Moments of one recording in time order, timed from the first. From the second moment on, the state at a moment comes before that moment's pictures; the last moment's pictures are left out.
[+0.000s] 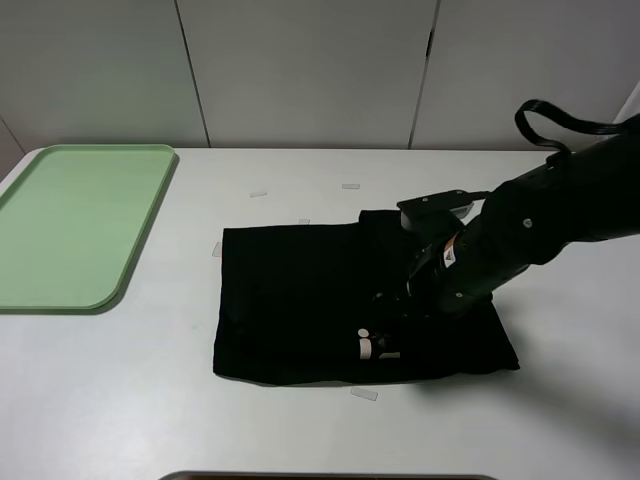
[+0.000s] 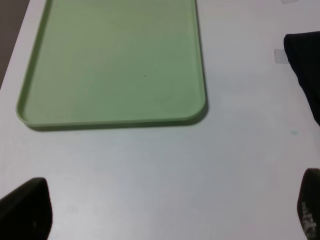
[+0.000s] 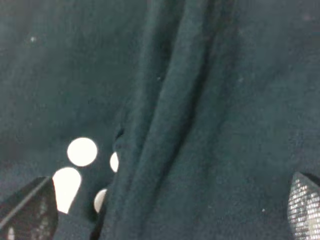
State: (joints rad) left arm -0.02 -0.01 -0.50 0.07 1.06 0.03; right arm 0.62 1.72 -0.69 0.08 0.26 0.22
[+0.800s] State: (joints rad) left arm -0.02 -0.01 -0.50 0.07 1.06 0.03; right arm 0.63 1.48 -0.83 0.04 0.29 0.15
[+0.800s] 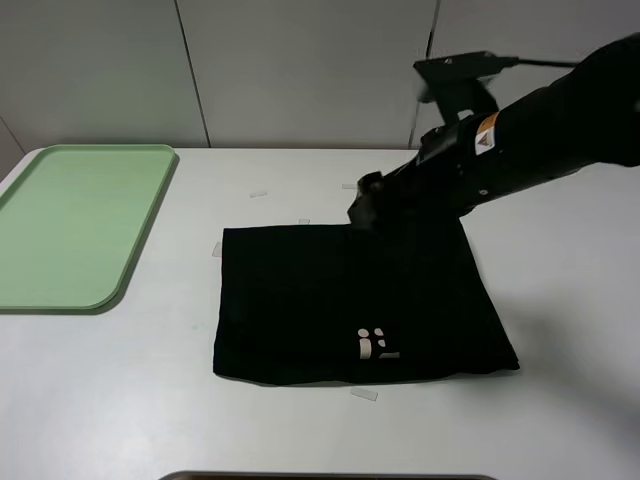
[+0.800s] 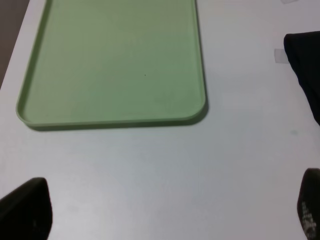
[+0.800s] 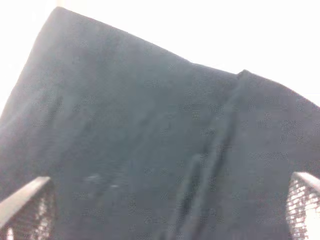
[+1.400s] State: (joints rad) left arm -0.02 -0.01 -0.50 0.07 1.06 0.03; right arm 0.17 0.81 -0.81 -0.12 0.72 0.12
